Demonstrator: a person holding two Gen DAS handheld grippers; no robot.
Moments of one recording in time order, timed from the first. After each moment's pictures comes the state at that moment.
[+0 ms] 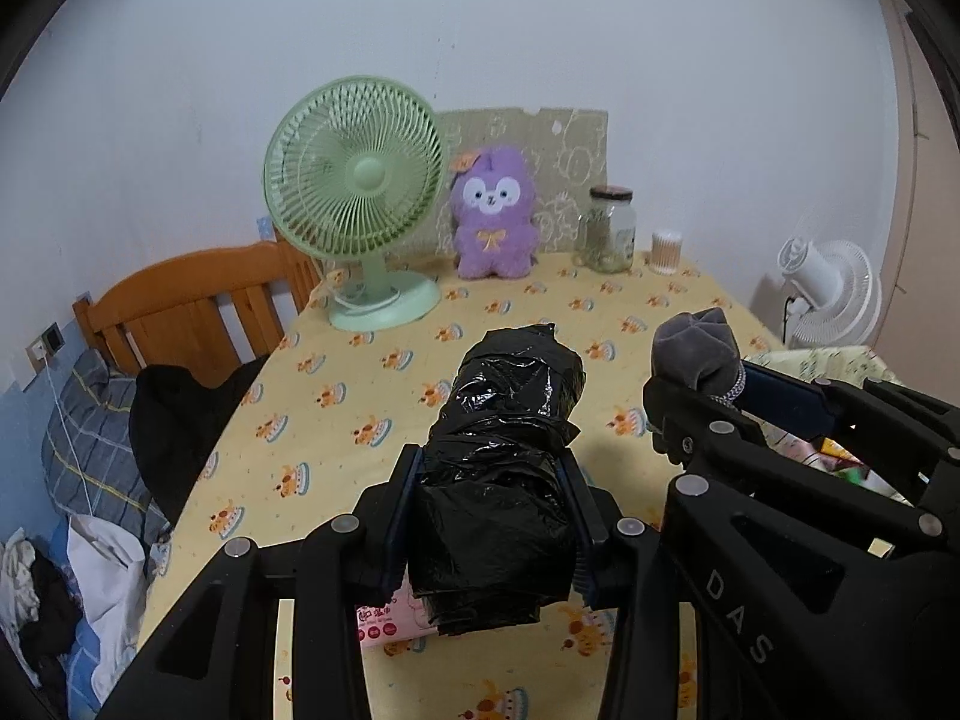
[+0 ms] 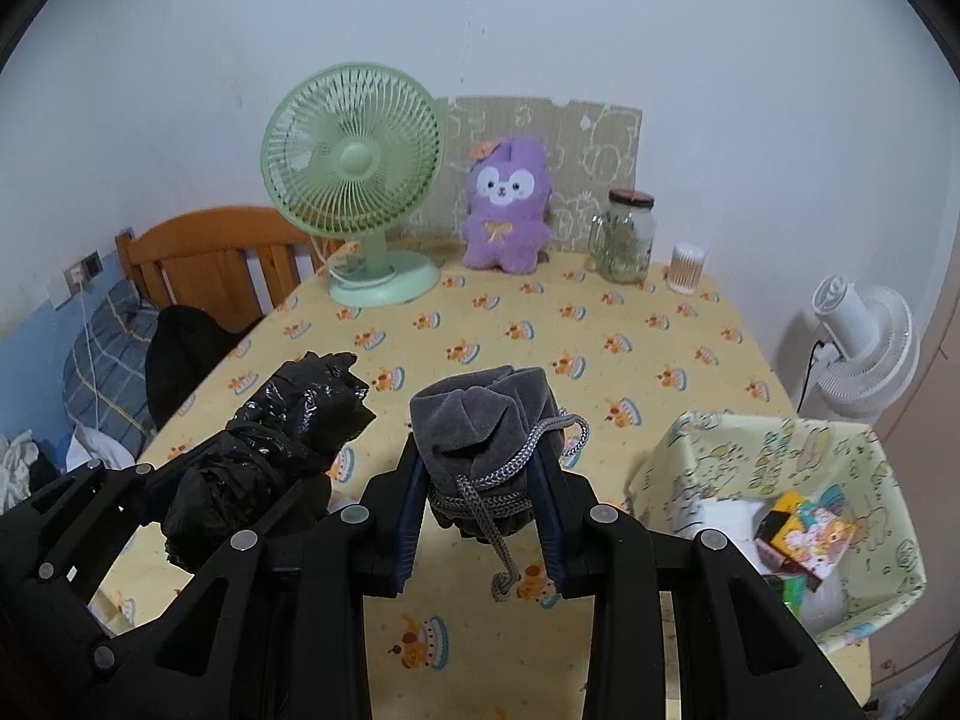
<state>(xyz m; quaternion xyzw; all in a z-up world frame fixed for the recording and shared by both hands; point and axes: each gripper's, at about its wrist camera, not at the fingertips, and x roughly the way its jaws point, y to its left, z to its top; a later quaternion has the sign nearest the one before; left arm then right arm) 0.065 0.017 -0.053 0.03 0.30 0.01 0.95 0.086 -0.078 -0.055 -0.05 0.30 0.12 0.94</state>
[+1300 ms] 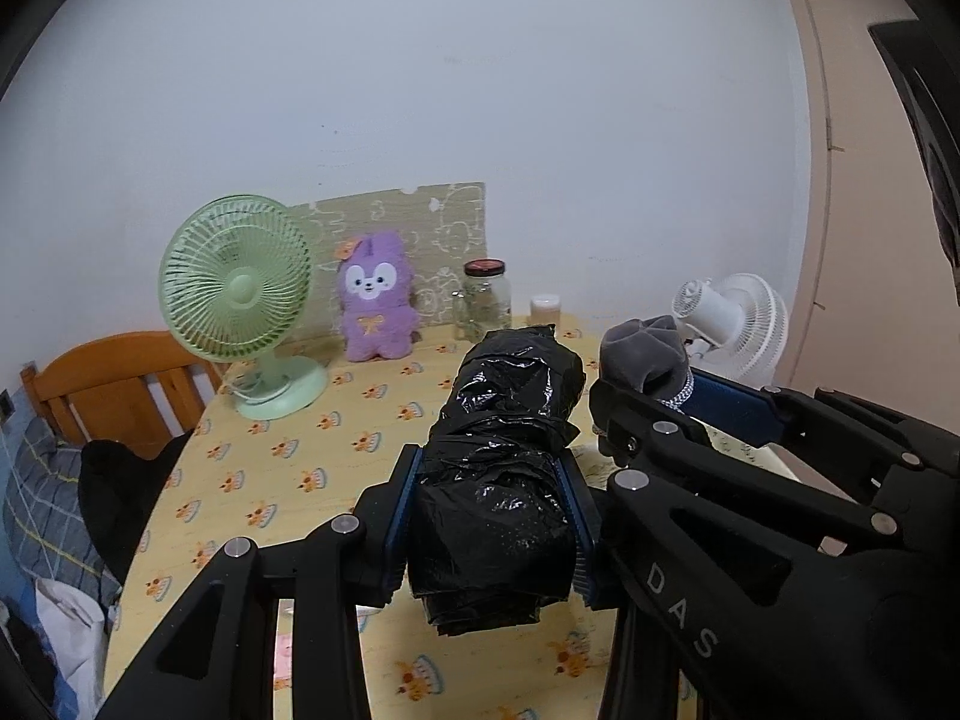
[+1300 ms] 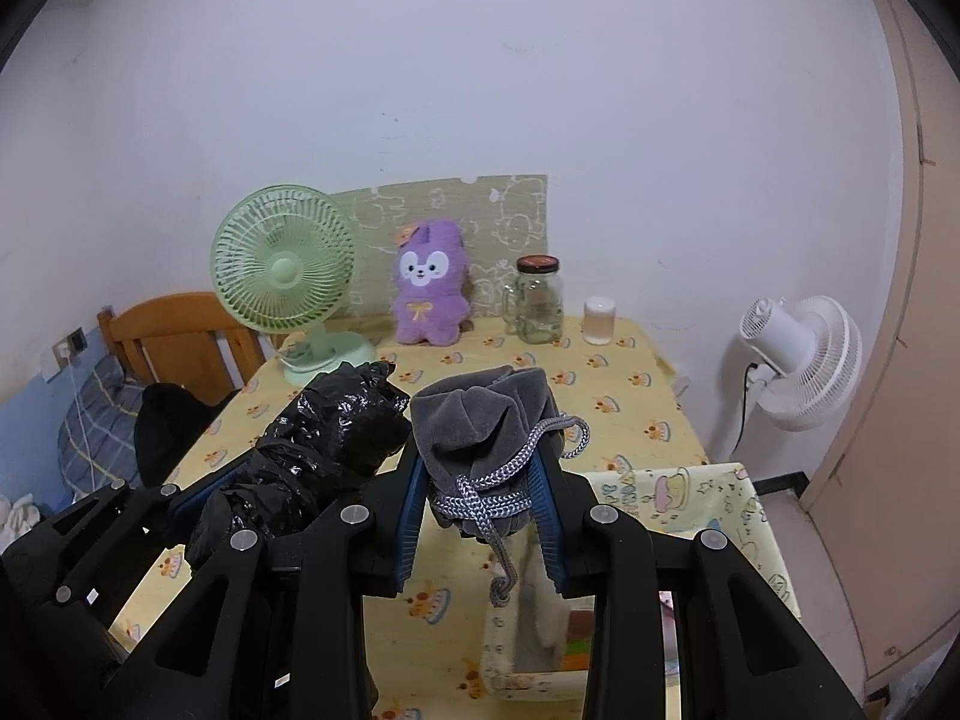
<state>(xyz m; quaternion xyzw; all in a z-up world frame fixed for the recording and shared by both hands) 0.051 -0.081 0.000 0.04 0.25 -0.09 0.96 0.062 -0.175 0.010 -0.01 0.25 0.08 0.96</state>
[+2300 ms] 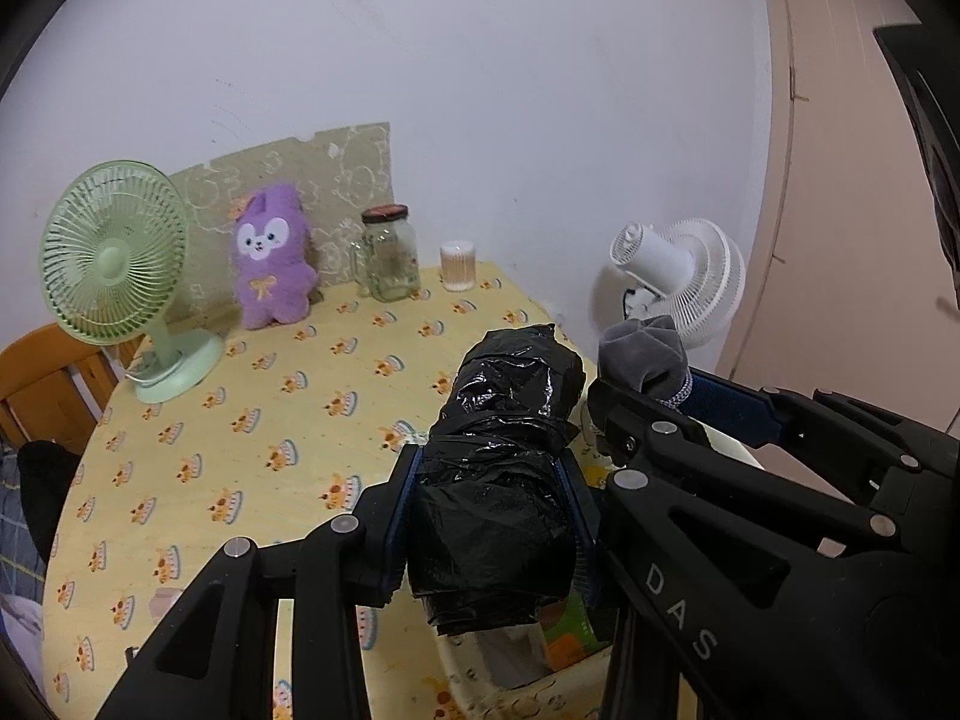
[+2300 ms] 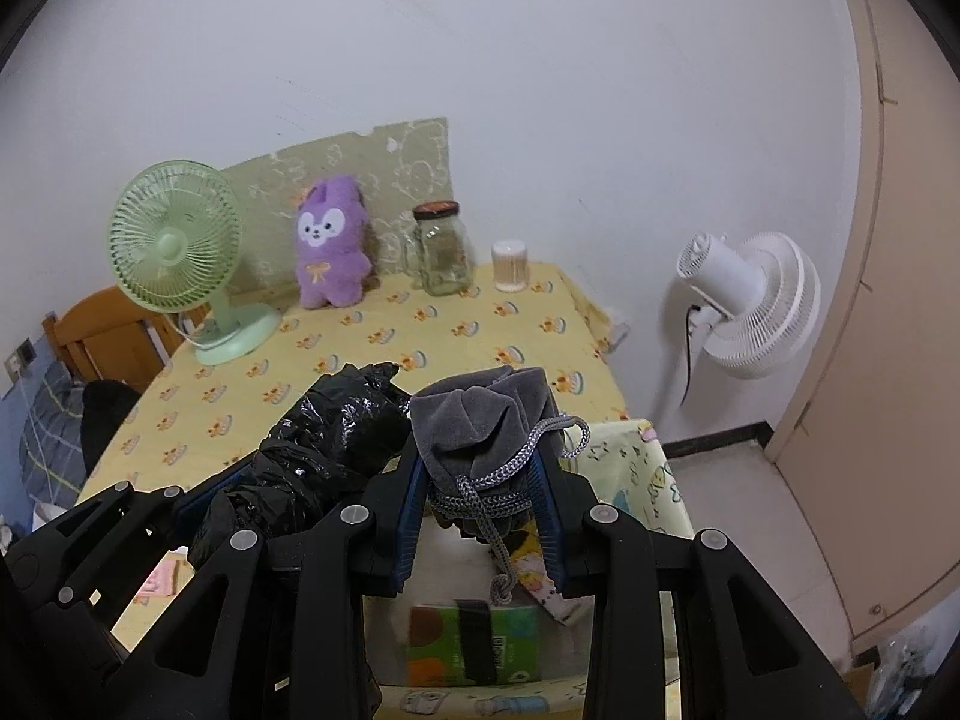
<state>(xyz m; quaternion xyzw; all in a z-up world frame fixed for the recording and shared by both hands) 0.100 -0.159 -0.043 0.06 0.30 -0.15 0.94 0.105 -0.259 -0.035 0.01 0.30 0.02 0.95</state>
